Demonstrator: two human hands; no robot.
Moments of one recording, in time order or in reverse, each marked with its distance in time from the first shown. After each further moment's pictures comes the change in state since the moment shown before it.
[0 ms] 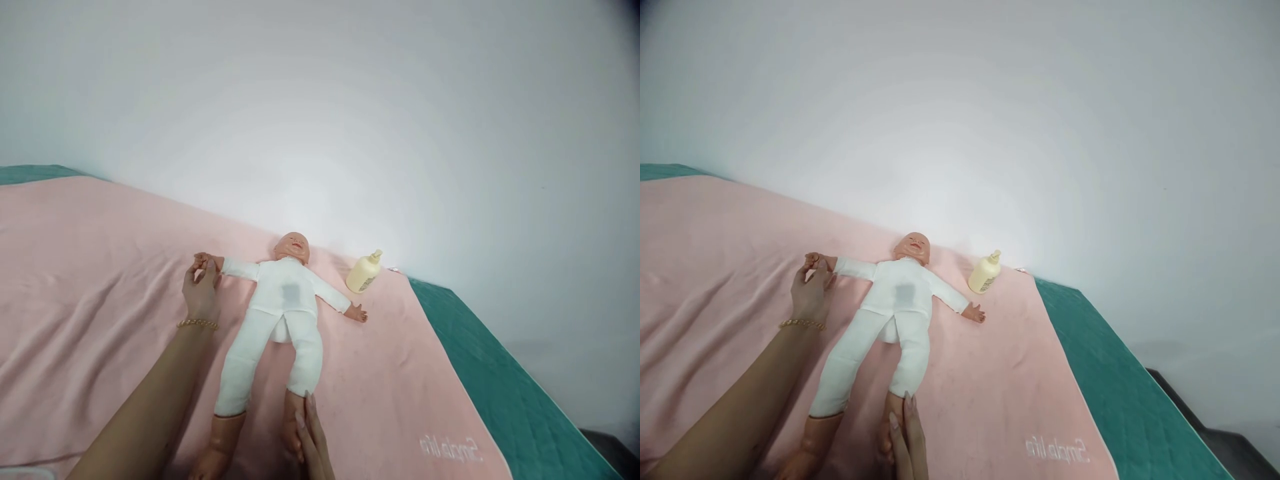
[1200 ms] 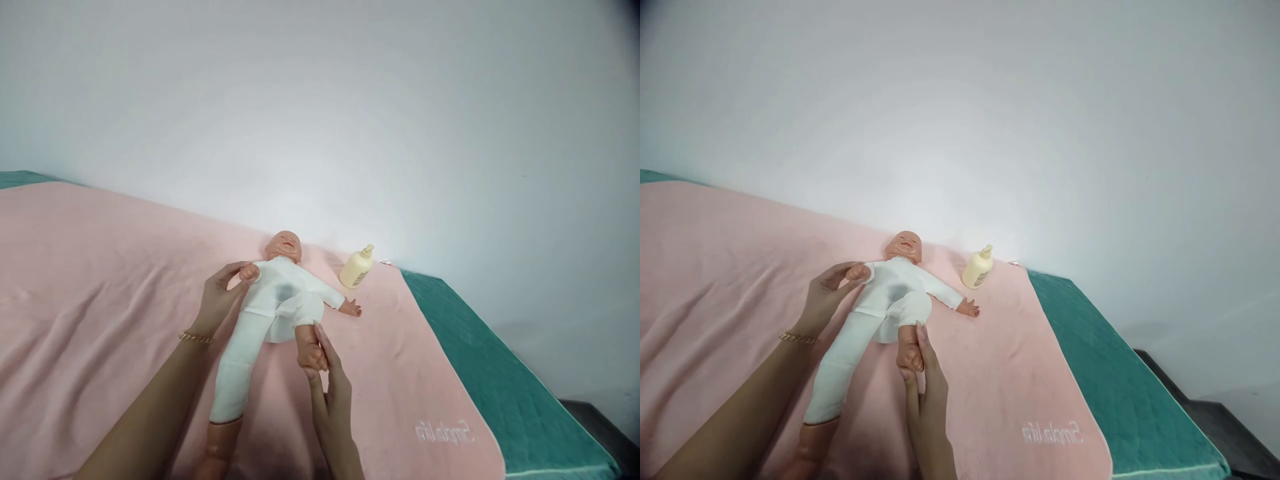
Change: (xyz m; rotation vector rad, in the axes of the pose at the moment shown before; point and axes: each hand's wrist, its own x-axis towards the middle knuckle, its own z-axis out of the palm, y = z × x) left_hand -0.037 0.012 0.018 0.357 -0.648 0.251; right_hand 0.120 -0.018 -0.027 0.266 0.121 0.344
